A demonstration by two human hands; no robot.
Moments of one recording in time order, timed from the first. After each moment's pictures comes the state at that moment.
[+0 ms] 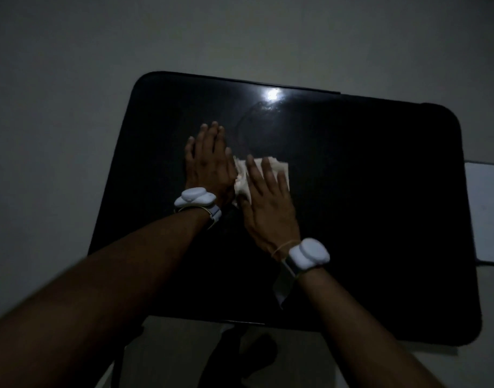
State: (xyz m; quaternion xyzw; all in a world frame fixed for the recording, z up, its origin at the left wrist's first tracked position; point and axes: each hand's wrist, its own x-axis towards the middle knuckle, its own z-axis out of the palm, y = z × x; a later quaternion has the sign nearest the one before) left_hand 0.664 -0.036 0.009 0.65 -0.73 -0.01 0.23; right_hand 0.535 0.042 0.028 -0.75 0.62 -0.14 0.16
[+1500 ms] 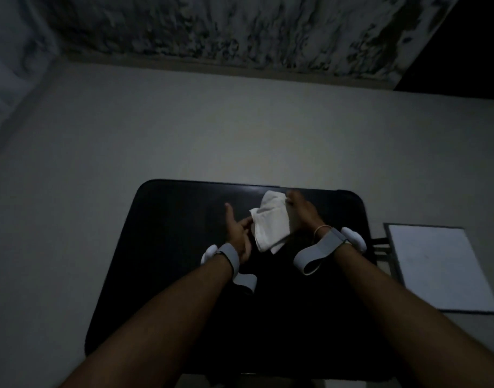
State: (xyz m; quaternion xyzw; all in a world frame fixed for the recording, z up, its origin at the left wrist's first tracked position) left_hand 0.524 -0.039 0.139 0.53 -0.05 -0.77 0.35; right_hand 0.375 -0.045 0.204 -0.36 0.75 -0.28 0.48
